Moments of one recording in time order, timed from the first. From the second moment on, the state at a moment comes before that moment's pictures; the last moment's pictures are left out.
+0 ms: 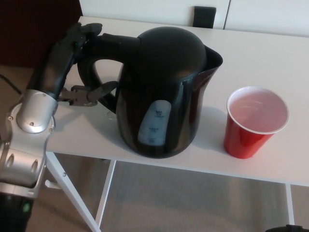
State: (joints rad) left_arm -0.42 0.37 -0.08 0.05 0.22 0.27 -0.09; right_arm 0.05 -0.40 0.07 0.78 -0.12 -0.08 0.25
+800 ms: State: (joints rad) left_arm -0.48 0.41 -0.05 0.17 0.24 0.28 -0.07; right_arm 0.05 -0.40 0.07 0.78 -0.12 -0.08 0.25
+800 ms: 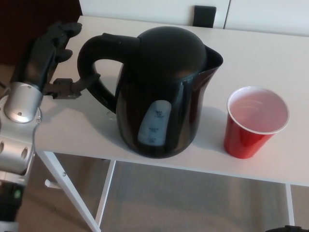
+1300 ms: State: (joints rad) left_arm -0.54 0.36 -0.09 0.22 0.25 0.27 -0.04; right_arm 0.05 -0.40 0.07 0.77 -0.12 -0.08 0.25
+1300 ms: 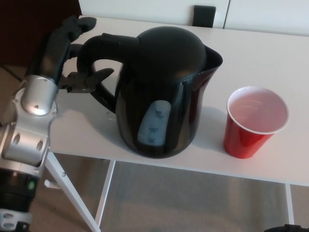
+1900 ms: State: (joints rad) left_arm -0.69 0.29 -0.17 0.44 0.28 0.22 0.02; right_arm 0.05 -0.40 0.08 0.73 -0.13 -0.07 0.26
